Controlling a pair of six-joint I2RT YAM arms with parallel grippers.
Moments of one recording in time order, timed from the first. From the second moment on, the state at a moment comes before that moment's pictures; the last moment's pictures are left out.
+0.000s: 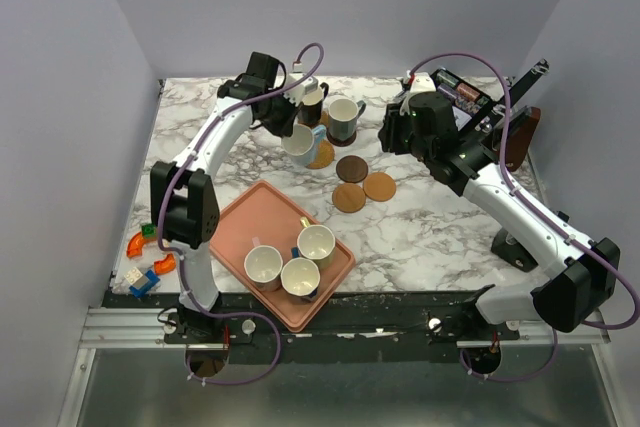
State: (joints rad) left arm -0.30 1.90 1.77 -0.81 0.35 0.38; right arm 0.58 1.35 1.27 -0.39 0.23 0.26
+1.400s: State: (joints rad) left arm -0.32 2.23 2.12 -0.86 0.42 0.52; right arm 0.58 1.47 1.39 -0.43 0.24 0.21
